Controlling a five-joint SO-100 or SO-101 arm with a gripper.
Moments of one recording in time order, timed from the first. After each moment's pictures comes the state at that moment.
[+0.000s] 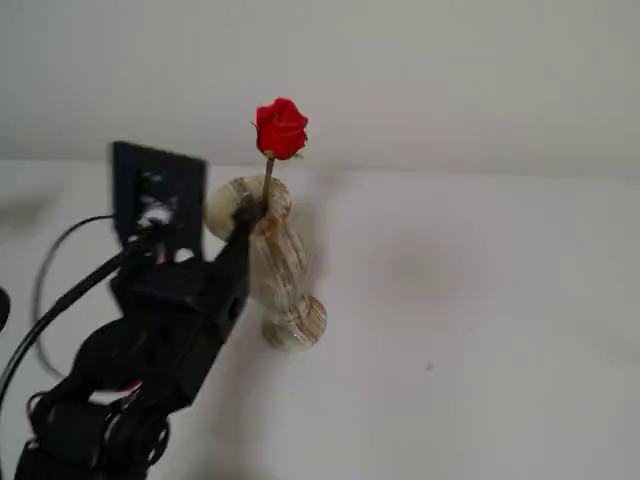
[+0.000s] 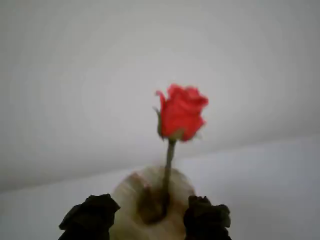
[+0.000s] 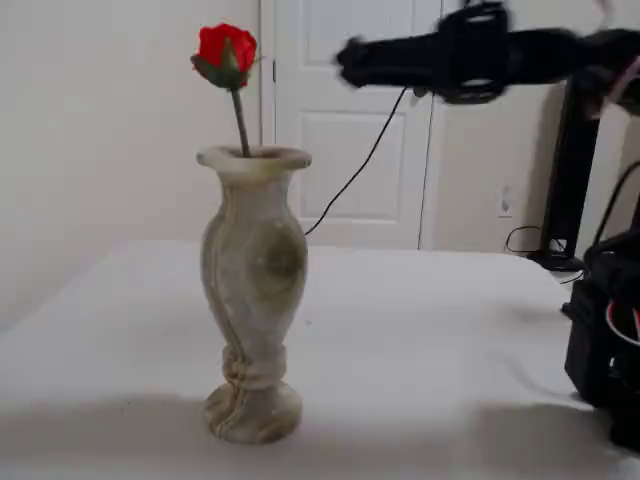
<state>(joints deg) -4.9 147.7 123.8 23.3 -75.2</state>
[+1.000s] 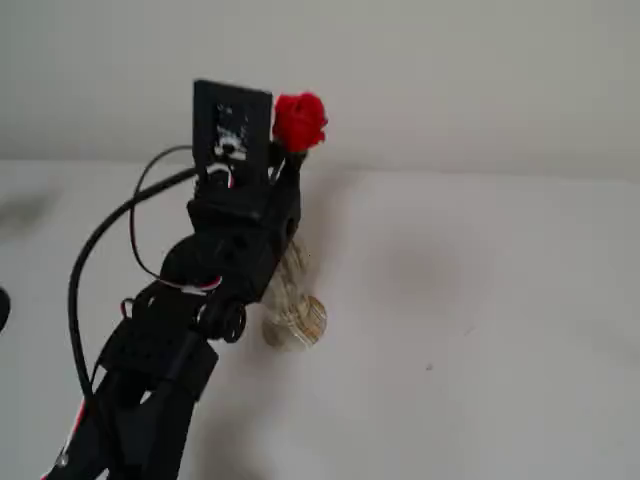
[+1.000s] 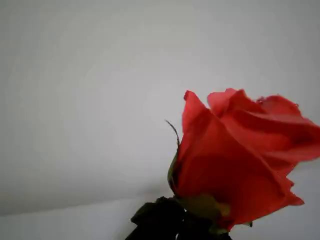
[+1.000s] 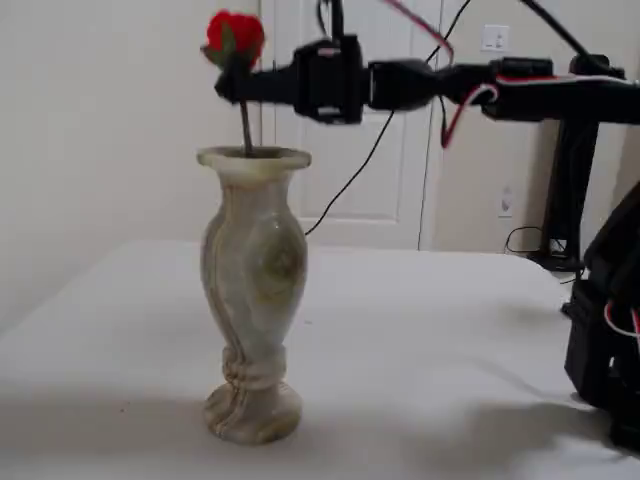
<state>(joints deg) -2.5 115.1 108.4 2.4 -78.8</state>
